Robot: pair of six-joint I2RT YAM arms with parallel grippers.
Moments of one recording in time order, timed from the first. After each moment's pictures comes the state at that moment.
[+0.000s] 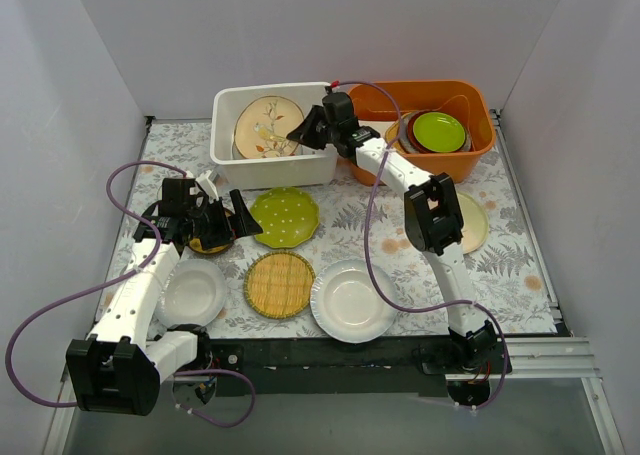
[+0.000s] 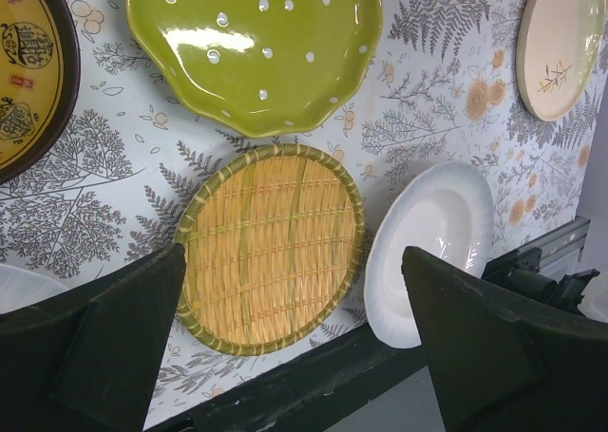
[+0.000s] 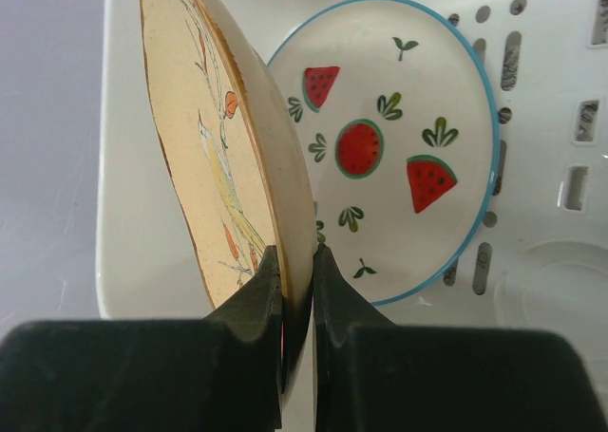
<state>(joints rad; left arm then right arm) -0.08 1.06 0.88 -0.69 0.46 -0.40 0.58 2.37 2.13 -0.15 -0.23 0.89</state>
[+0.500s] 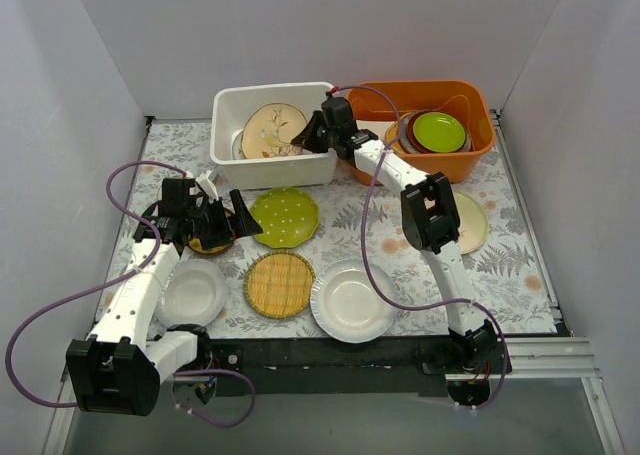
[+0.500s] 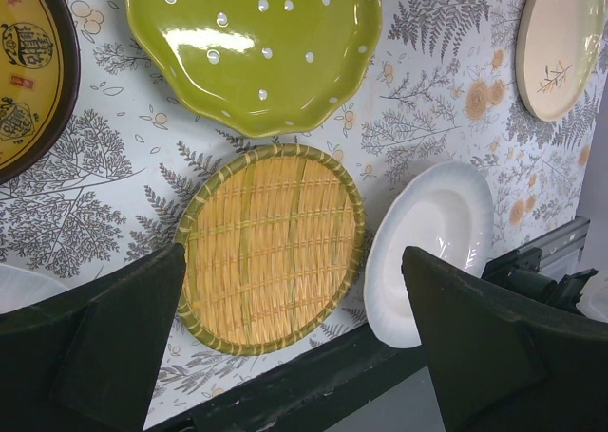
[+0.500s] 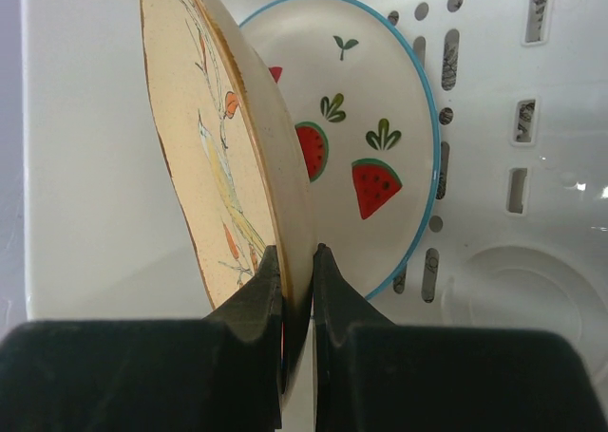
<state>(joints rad) -0.08 1.06 0.88 -0.69 0.46 -0.40 0.58 2.41 2.14 -0.18 -0.18 0.84</state>
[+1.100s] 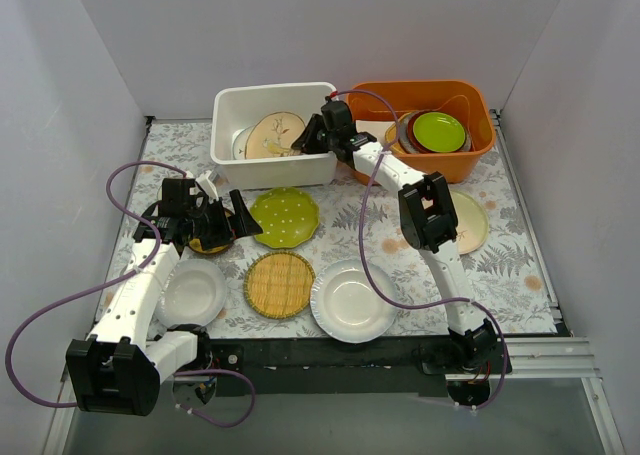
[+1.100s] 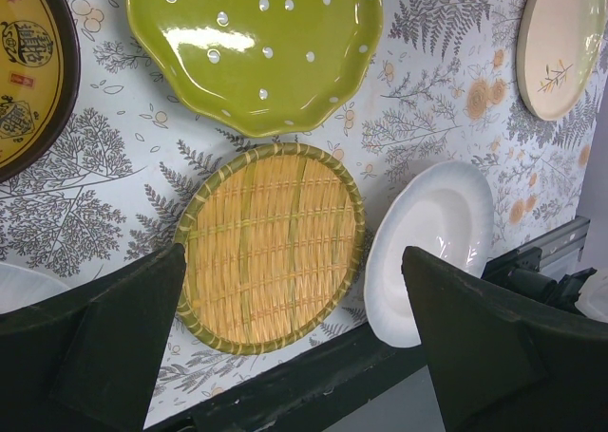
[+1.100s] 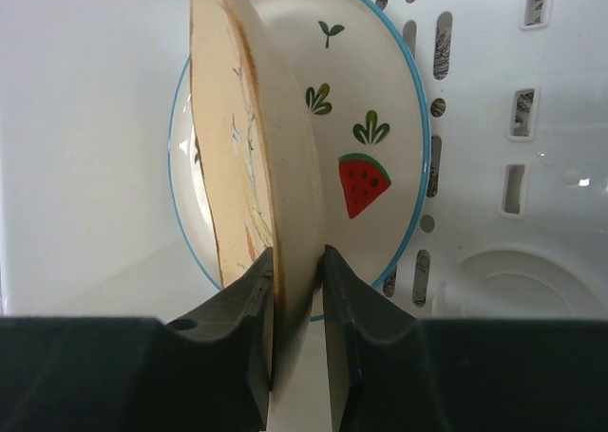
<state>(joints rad) -0.08 1.06 0.88 -0.69 0.46 -0.40 0.58 2.45 2.14 -0.18 -0.19 0.84</state>
